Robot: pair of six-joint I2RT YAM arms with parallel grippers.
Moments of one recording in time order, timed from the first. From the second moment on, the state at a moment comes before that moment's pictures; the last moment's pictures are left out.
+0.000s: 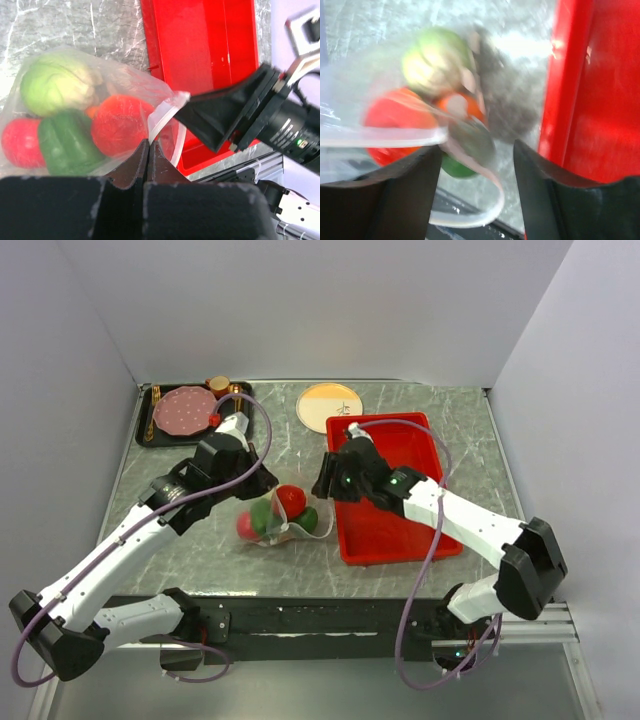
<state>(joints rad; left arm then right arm) -0.66 1.06 1.13 -0.65 -0.09 -0.78 0.77 1.41 1.08 -0.40 0.05 0.77</state>
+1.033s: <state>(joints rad) -0.66 0.94 0.97 -0.58 0.11 -0.78 0.72 1.58 1.24 -0.41 0.11 0.69</state>
